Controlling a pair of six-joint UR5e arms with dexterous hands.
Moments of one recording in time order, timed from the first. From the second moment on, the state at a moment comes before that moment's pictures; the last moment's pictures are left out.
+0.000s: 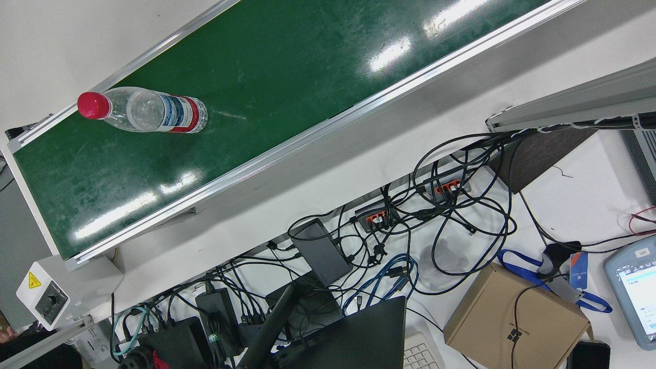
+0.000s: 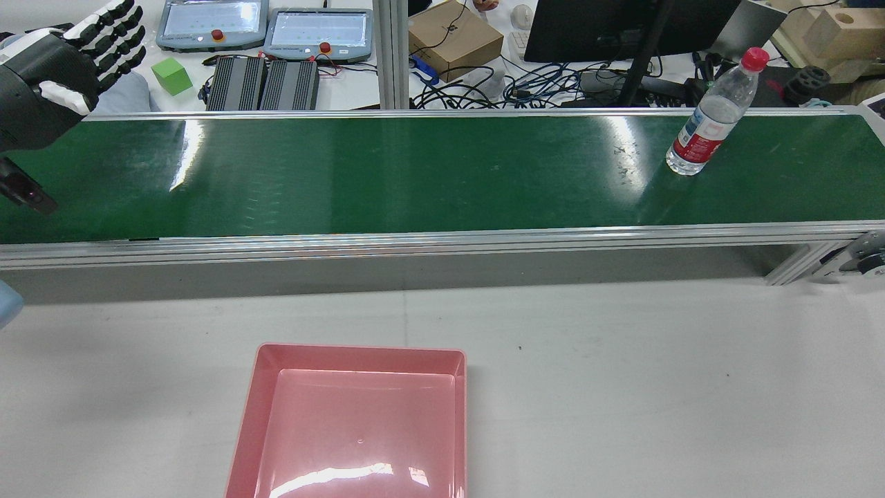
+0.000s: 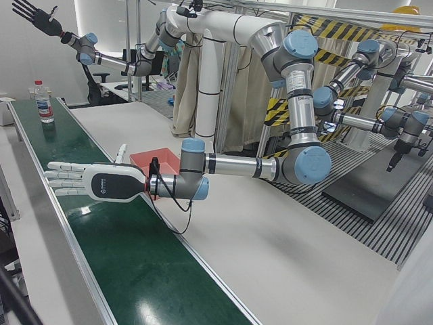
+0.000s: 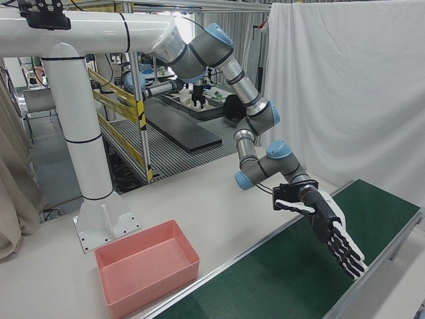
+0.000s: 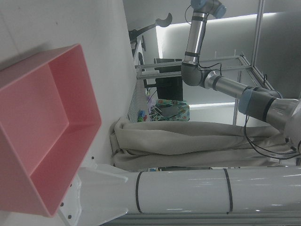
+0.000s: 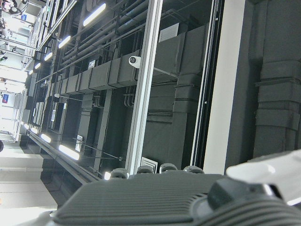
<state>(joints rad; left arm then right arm) -1.10 -1.90 -1.69 0.00 1.49 0.25 1.97 -1.50 1.48 -2.61 -1.55 -0.04</state>
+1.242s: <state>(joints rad) -1.10 -1.91 -1.70 0.01 1.50 0.27 1.97 -1.50 1.48 -2.61 -1.55 -0.04</state>
